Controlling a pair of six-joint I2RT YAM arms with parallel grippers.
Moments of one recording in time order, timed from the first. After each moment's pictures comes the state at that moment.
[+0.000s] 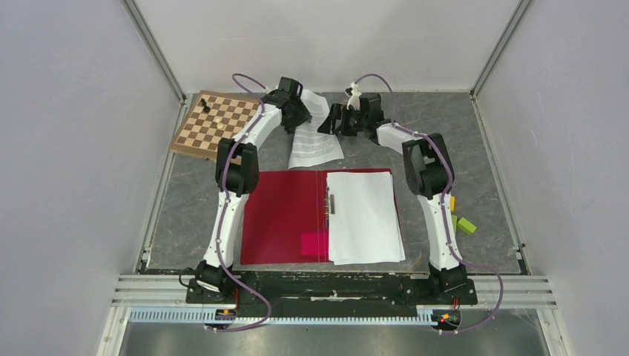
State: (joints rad) left arm -0.32 2.57 2.33 -0.68 -0.04 -0.83; right arm 0.32 2.43 1.79 0.10 -0.55 0.42
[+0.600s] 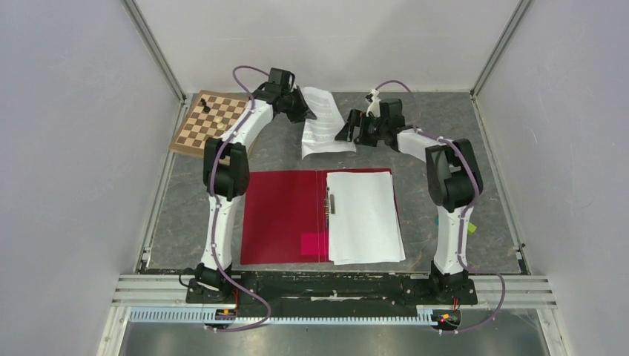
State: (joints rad) left arm -0.31 2.43 2.19 -0.59 0.32 -0.71; right arm 0.27 2.17 1.47 0.05 -0.54 0.43
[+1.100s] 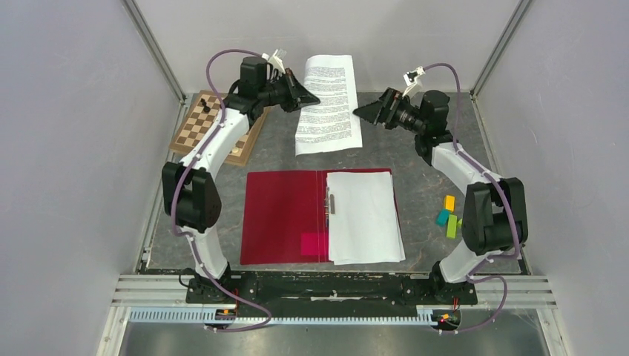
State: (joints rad) left arm -0.30 1.90 1.78 -0.27 0.63 -0.73; right arm 0.14 1.66 1.15 0.36 -0.69 0.64
